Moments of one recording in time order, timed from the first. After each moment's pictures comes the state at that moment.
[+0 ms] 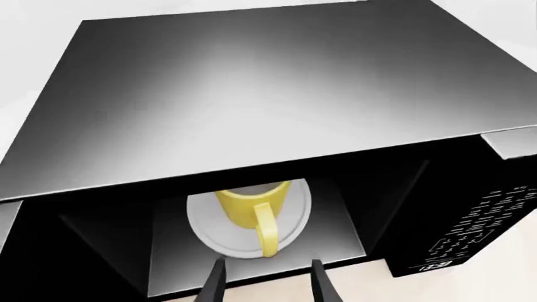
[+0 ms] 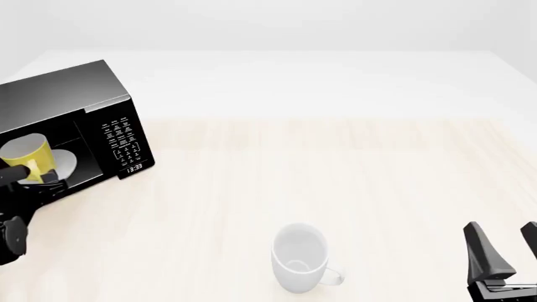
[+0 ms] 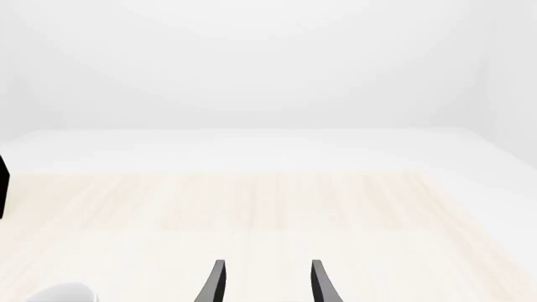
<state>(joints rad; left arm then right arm) 0.45 1.76 -0.52 -0.85 -0.01 0.01 0.02 0.00 -0.01 0.01</state>
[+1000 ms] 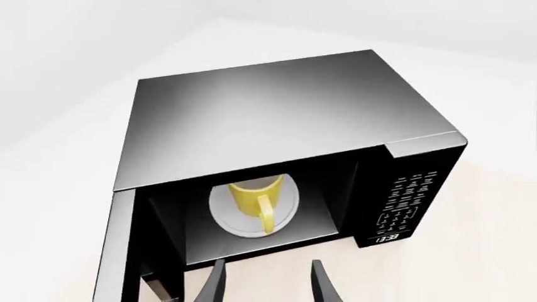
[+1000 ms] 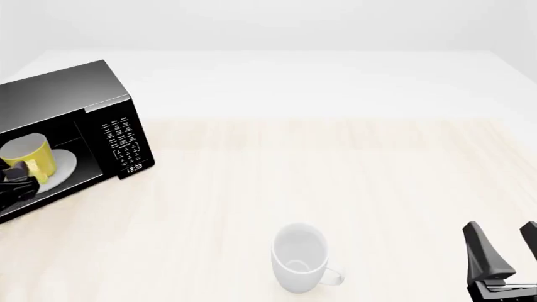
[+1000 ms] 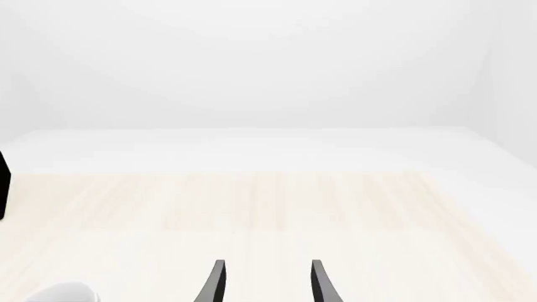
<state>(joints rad) 0.45 1.10 -0.37 -0.39 0.04 0.01 0.02 0.00 -0.01 0.01</state>
